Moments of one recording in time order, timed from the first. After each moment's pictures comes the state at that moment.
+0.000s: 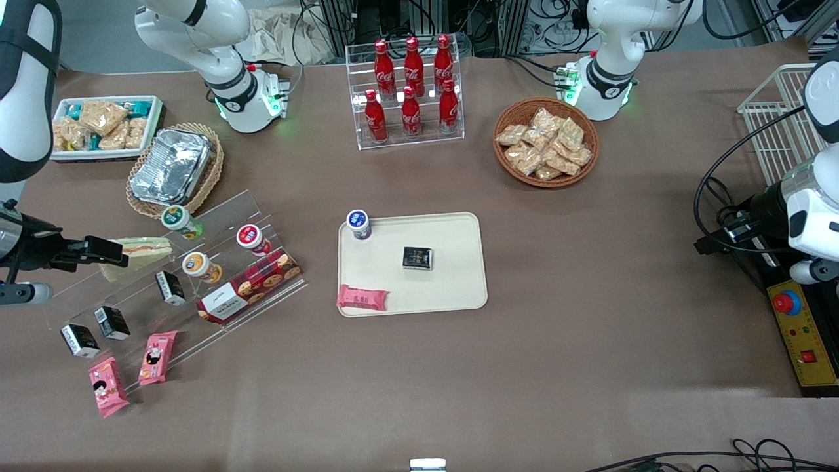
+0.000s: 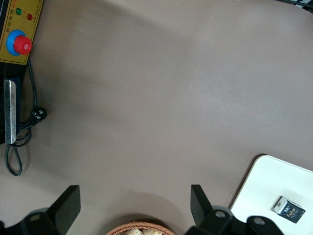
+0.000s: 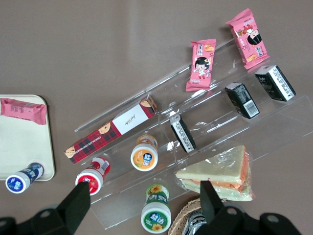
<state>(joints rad) 0.09 0.25 -0.18 -1.41 0.09 1.57 -0.12</state>
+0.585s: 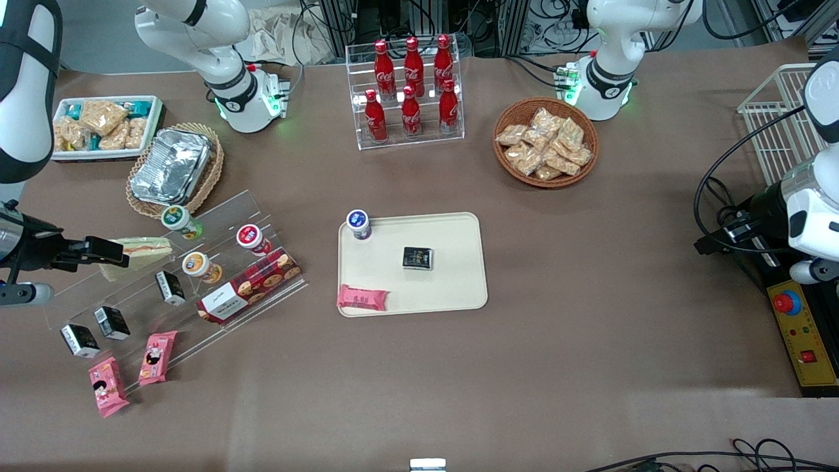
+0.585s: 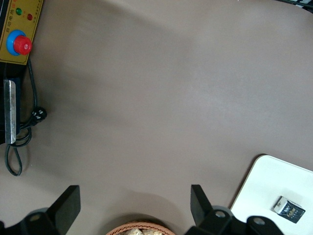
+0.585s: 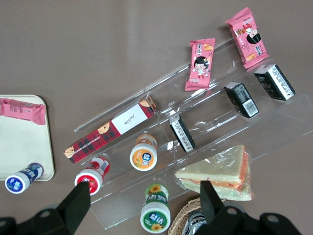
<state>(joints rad) 0.08 0.25 -0.19 -1.41 0.09 1.57 -0.12</state>
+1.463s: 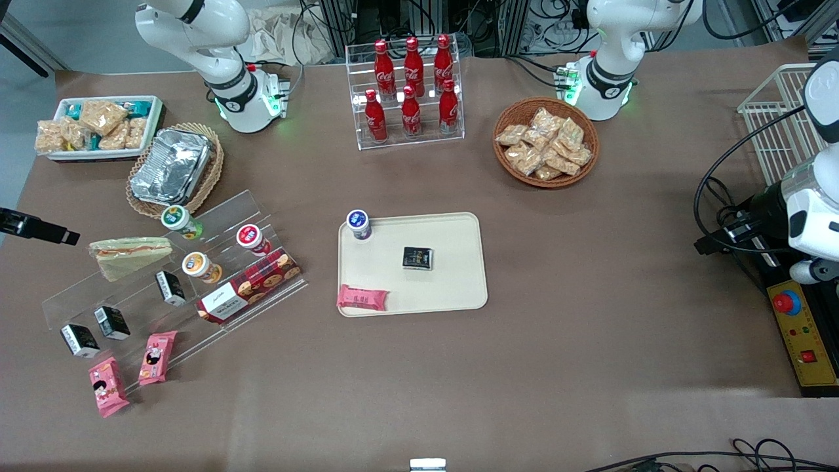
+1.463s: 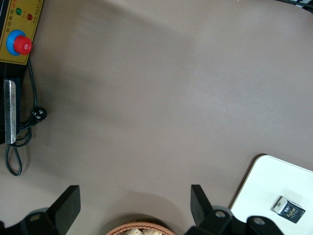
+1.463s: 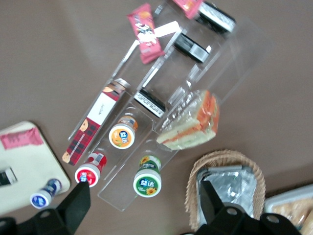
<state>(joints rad) -0.01 0.18 -0.23 -1.44 0.11 1.47 0.18</state>
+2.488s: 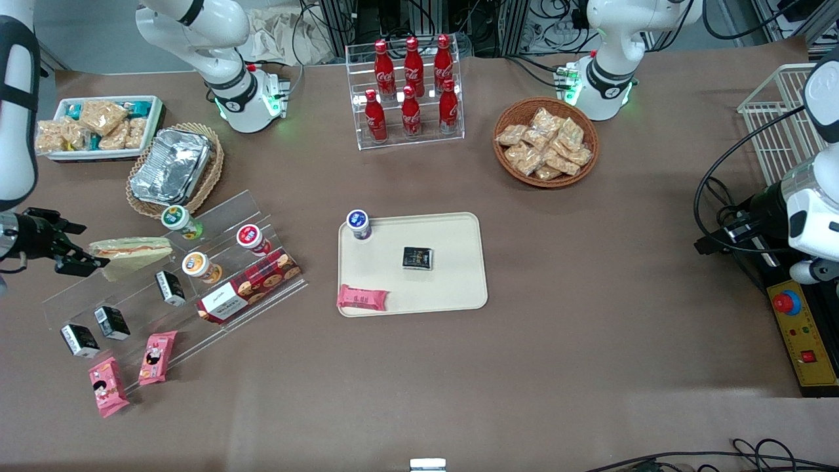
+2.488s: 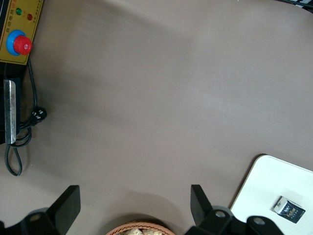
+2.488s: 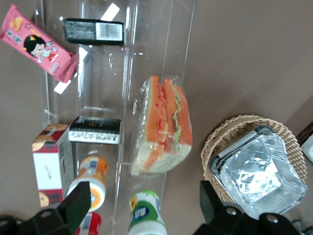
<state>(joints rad) -0.06 0.21 -0.23 -1.74 0.08 1.71 0.61</state>
